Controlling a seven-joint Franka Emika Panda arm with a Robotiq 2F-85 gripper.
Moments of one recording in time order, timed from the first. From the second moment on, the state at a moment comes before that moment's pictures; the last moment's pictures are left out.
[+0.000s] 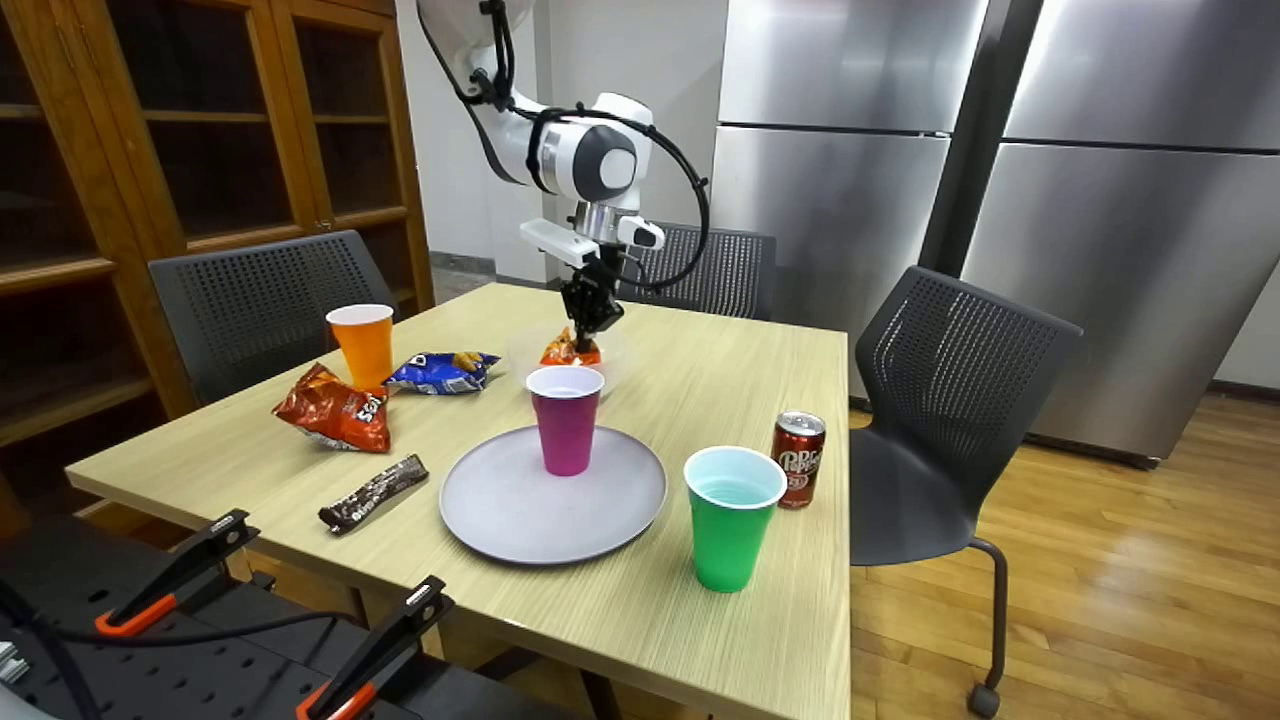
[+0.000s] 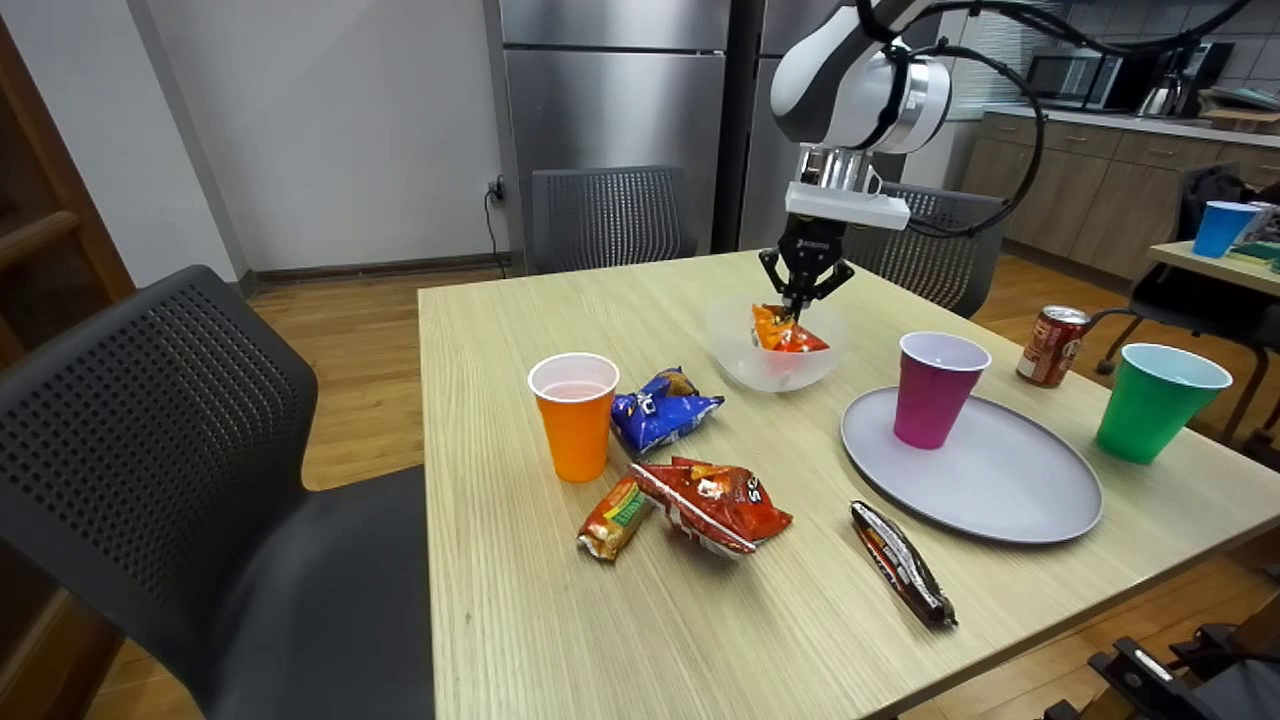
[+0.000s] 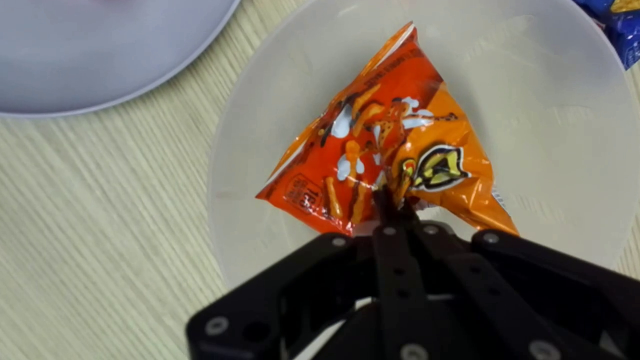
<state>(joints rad) -0.05 0.88 -0.02 -1.45 0.20 2.23 0.22</state>
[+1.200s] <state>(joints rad) -0.01 0.72 -0.02 -1.58 0.19 2.31 0.17</state>
